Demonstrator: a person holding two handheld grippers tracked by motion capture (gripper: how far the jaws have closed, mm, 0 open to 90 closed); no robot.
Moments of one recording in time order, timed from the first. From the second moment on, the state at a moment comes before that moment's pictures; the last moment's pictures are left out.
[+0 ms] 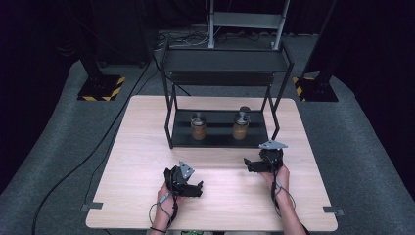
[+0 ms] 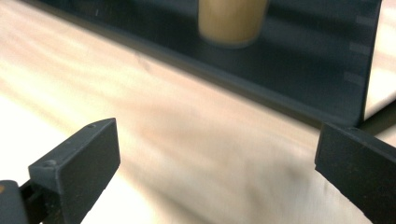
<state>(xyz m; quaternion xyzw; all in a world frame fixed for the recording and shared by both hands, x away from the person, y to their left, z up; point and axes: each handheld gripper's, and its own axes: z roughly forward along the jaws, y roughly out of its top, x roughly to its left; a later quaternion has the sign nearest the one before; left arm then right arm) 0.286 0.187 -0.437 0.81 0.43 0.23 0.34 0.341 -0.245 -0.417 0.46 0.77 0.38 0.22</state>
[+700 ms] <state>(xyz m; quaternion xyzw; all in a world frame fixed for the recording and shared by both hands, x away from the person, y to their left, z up) 0.286 0.186 -0.438 0.81 0.43 0.23 0.34 0.289 -0.277 -0.437 0.48 0.76 0.38 0.21</state>
